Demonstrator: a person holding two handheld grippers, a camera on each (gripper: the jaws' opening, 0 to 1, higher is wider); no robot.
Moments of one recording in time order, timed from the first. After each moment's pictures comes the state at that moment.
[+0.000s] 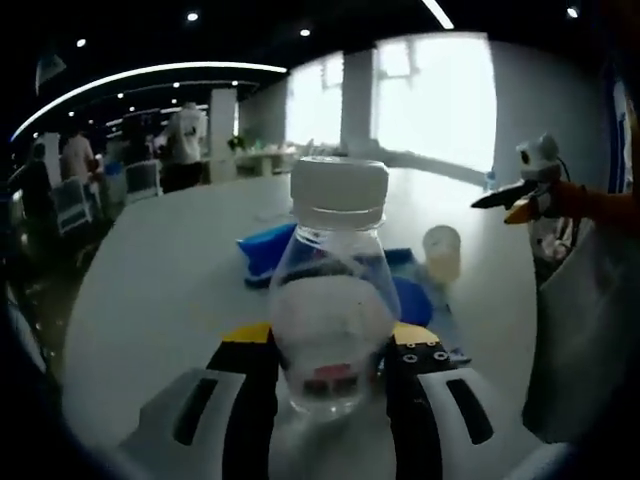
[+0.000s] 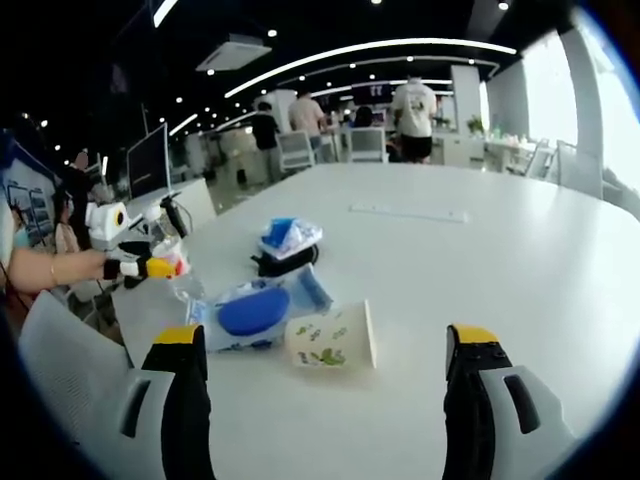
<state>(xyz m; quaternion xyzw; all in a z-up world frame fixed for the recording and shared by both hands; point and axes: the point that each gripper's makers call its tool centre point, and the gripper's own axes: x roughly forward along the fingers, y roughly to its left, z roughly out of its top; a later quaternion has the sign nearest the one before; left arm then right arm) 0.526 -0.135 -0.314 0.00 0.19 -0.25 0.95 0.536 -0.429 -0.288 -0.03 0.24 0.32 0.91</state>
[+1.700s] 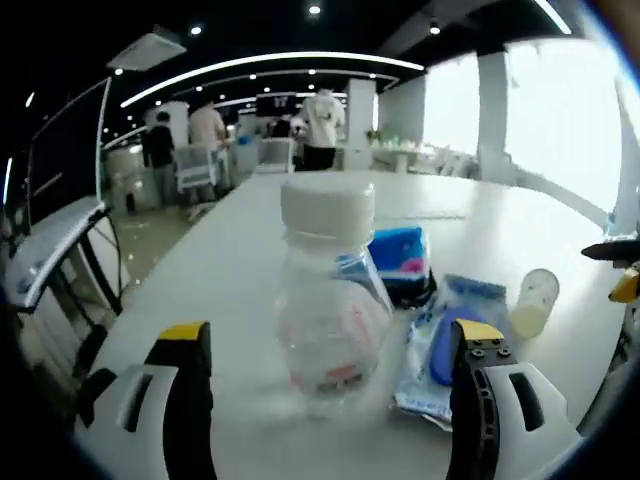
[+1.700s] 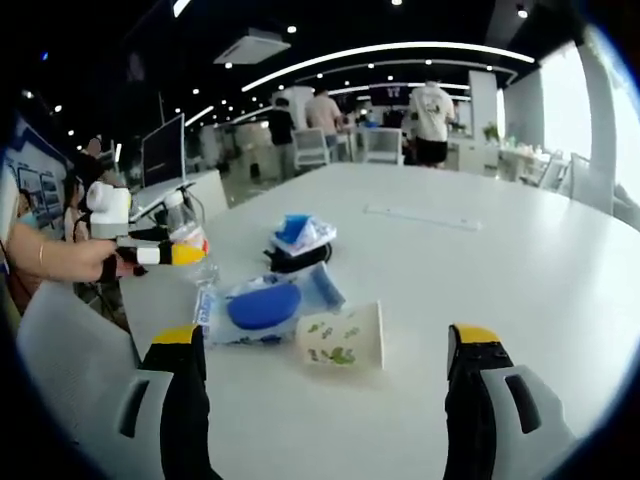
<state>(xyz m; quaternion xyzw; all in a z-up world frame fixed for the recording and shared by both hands) 0.533 -0.111 -0.301 0.01 0.20 0.00 0.98 0.530 -0.420 -0.285 -0.05 0.24 0.35 0.90</state>
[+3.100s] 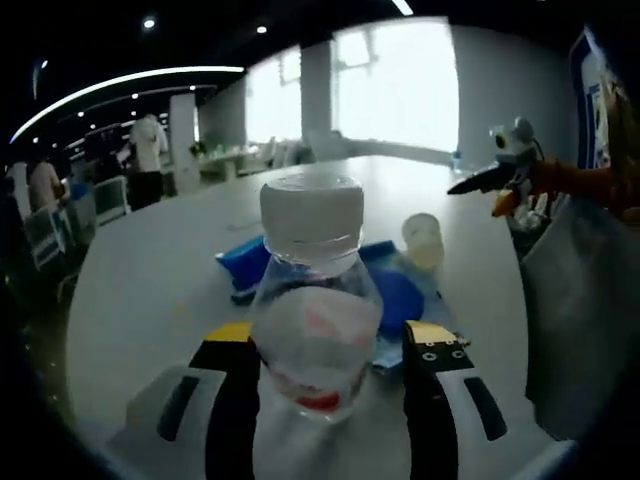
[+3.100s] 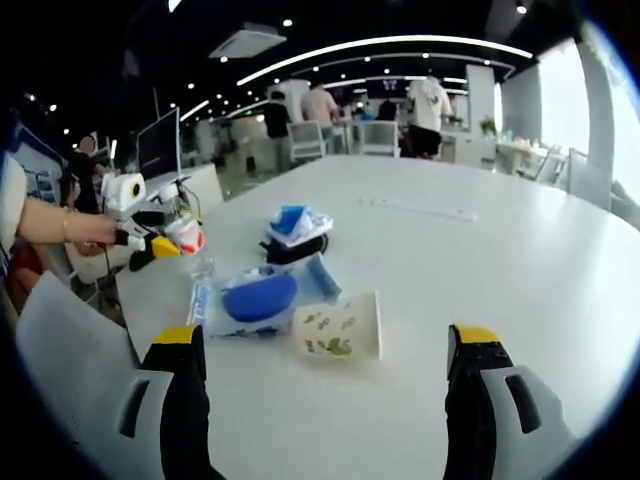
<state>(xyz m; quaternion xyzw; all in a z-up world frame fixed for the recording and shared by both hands) 0.535 -0.141 -0.309 0.07 0.19 -0.36 0.91 0.528 -0.425 -0.294 -0.06 0.25 0.34 0.90</state>
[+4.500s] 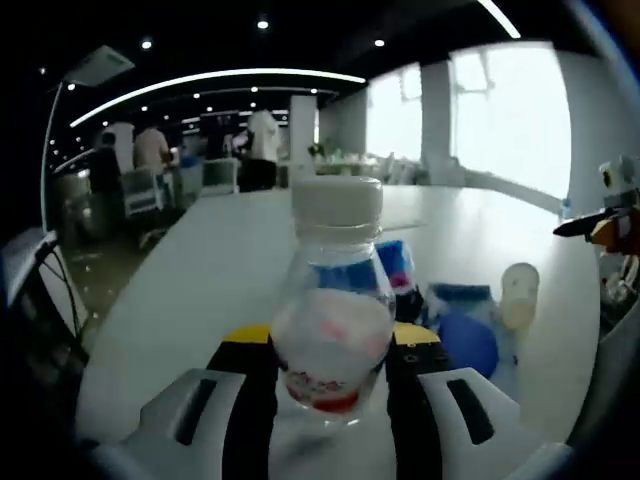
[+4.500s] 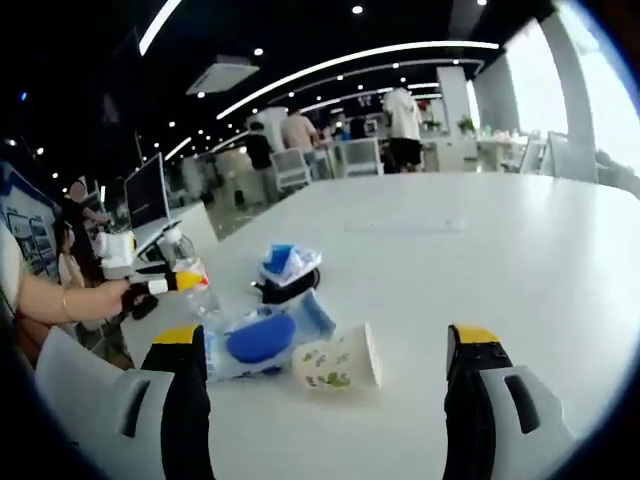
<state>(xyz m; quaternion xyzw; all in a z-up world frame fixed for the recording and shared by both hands) 0.574 -0.102 -0.307 0.00 0.17 -0.09 0.98 0.549 -0.428 -0.259 0.03 0.22 0.32 0.92</state>
